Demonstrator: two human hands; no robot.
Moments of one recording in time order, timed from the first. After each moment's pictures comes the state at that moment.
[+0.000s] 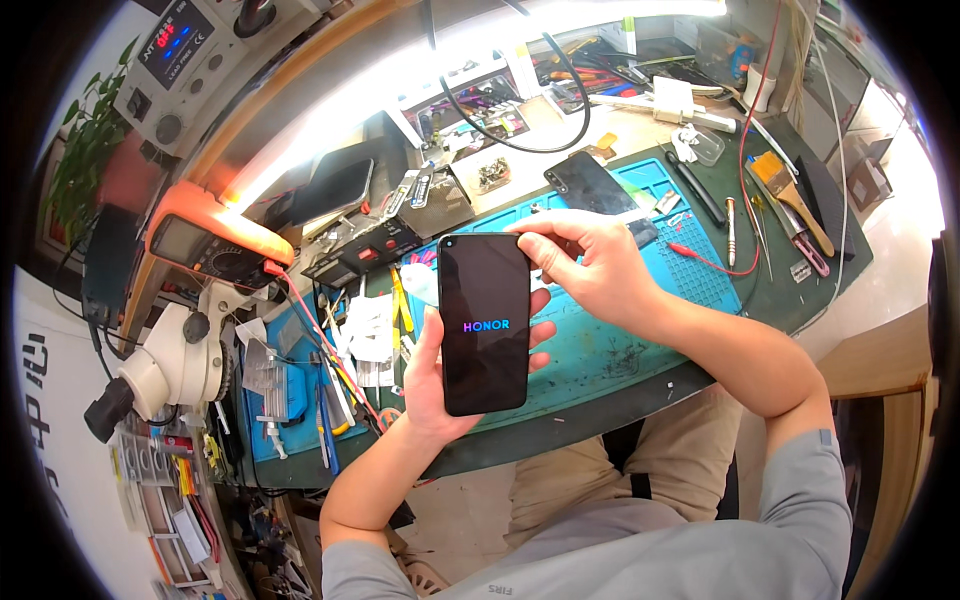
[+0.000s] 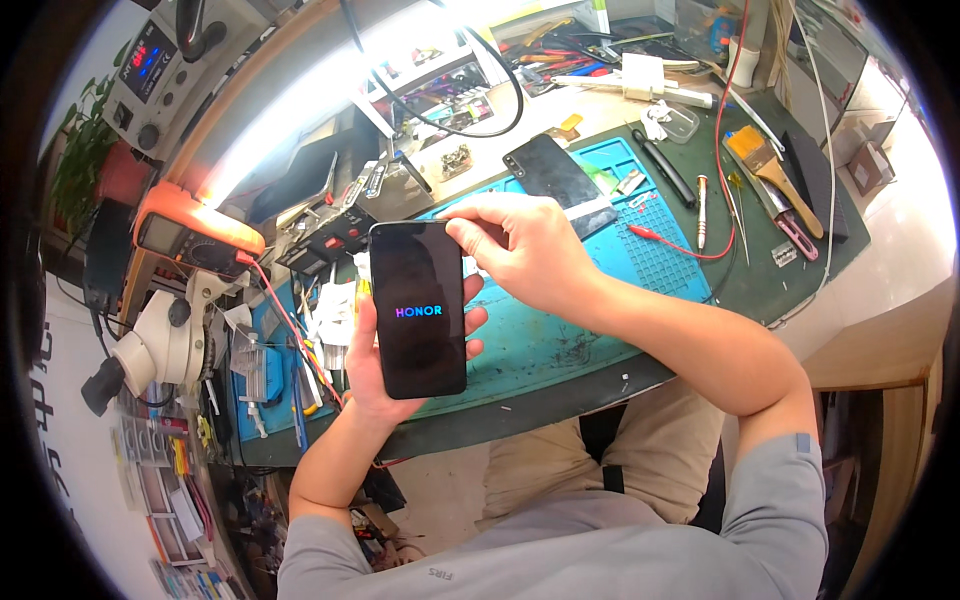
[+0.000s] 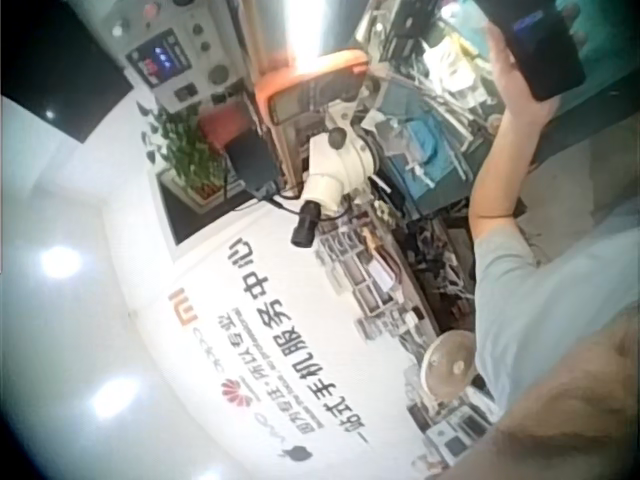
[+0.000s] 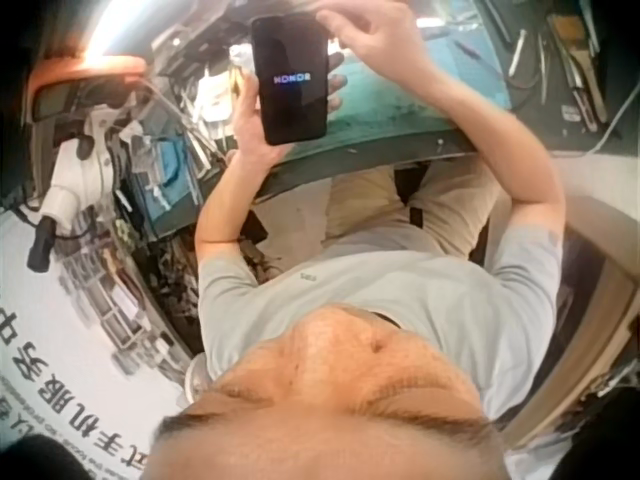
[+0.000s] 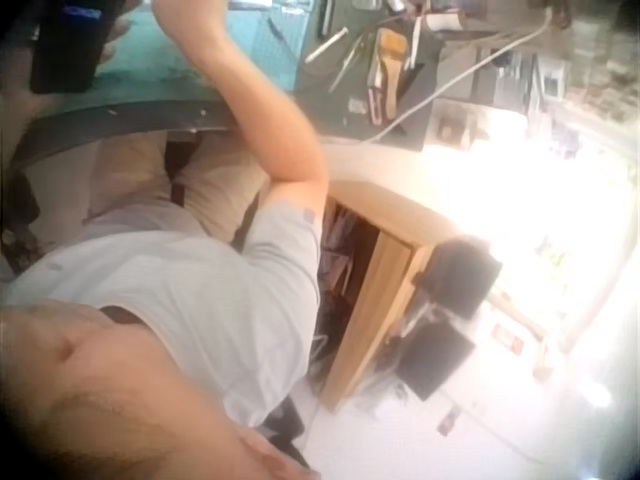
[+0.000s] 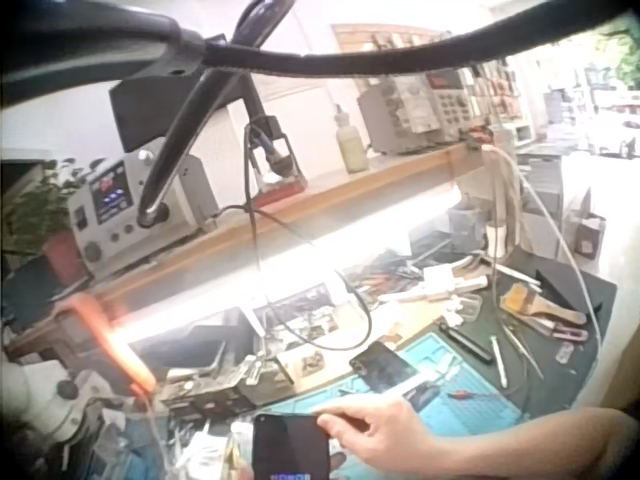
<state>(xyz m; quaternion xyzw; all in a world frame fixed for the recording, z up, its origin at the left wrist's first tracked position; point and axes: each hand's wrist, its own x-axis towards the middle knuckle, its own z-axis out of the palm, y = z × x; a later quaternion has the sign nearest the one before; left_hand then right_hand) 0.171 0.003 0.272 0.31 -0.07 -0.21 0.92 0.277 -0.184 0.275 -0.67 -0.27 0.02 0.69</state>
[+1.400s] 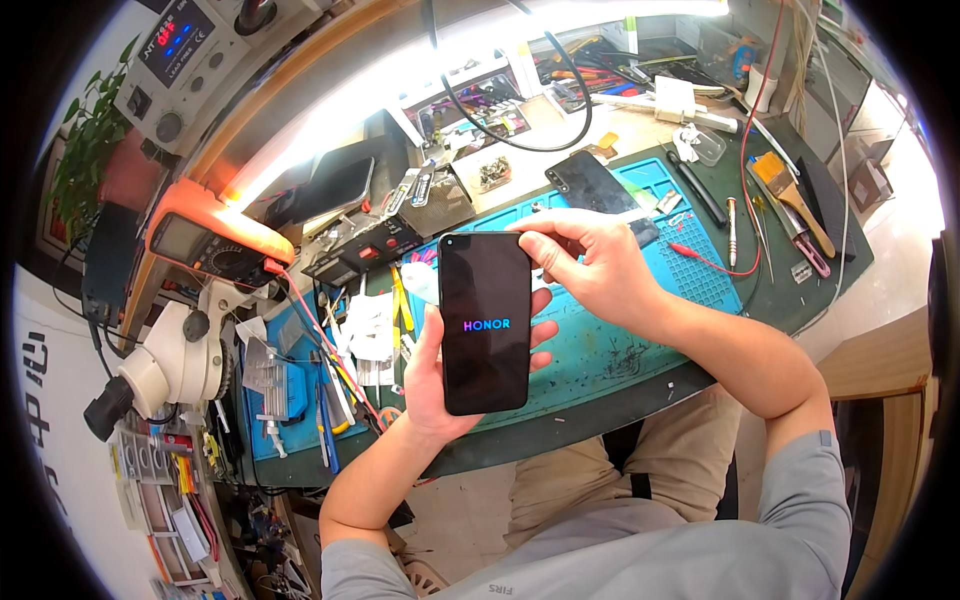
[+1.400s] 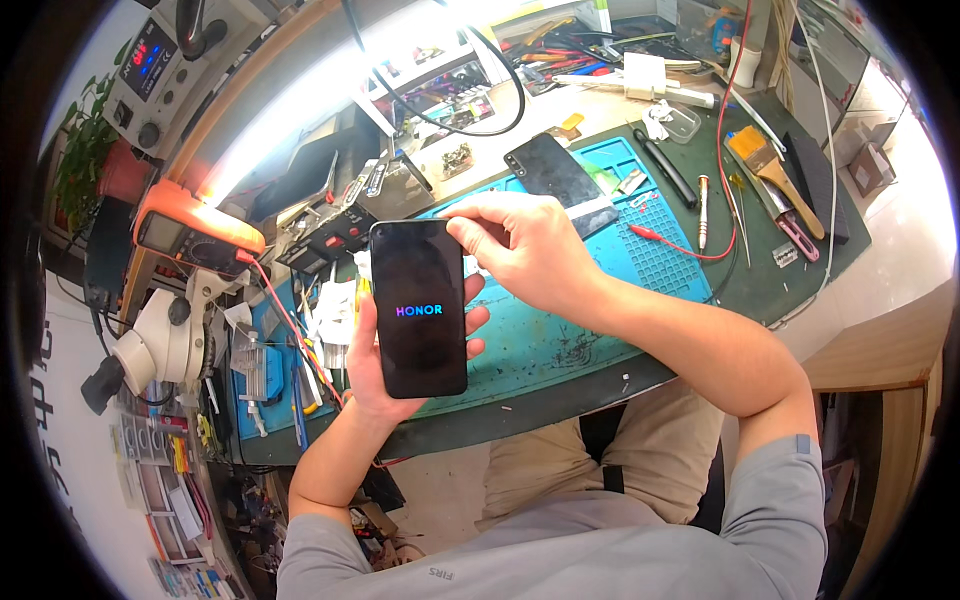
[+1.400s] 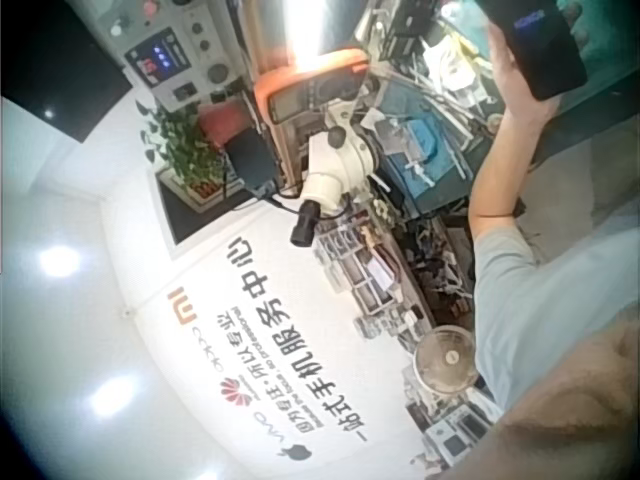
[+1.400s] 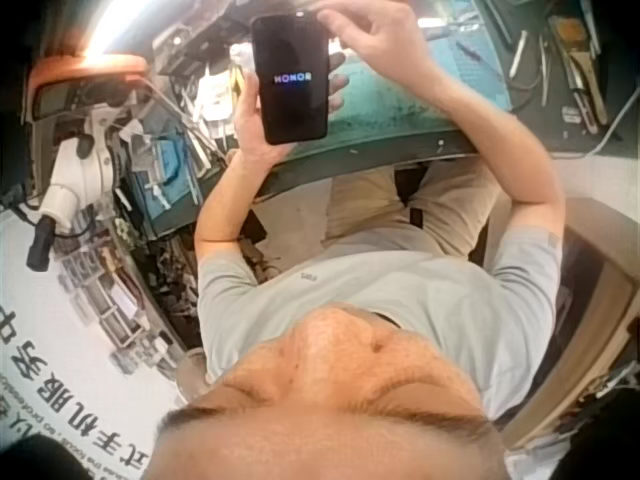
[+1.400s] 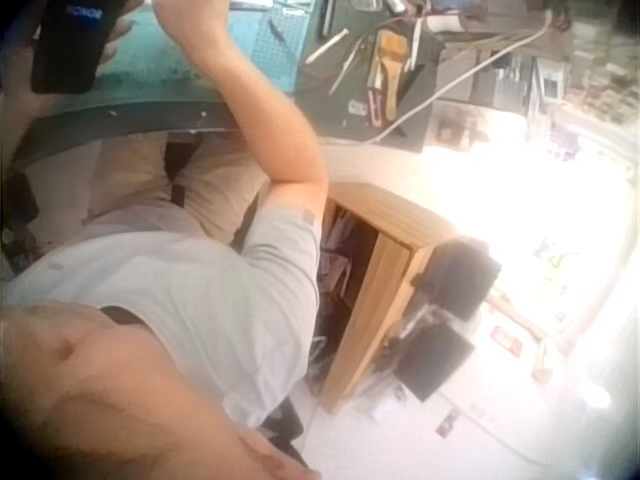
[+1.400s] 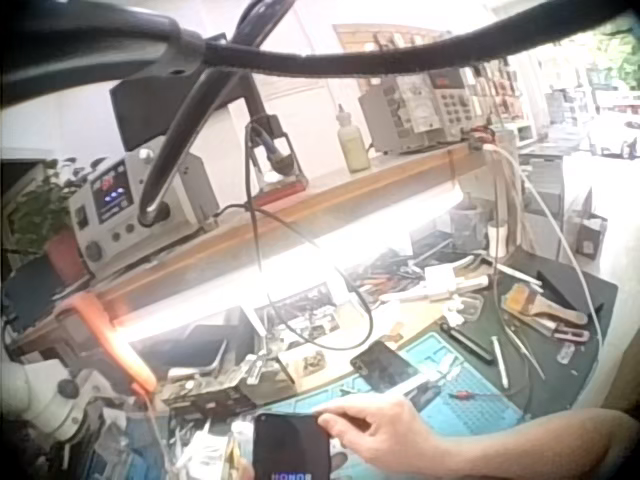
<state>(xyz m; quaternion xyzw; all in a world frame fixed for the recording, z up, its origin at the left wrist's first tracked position) 0.171 0.003 0.271 0.31 -0.07 -0.21 0.92 0.279 -0.186 0.272 -0.68 -0.28 0.00 0.68</state>
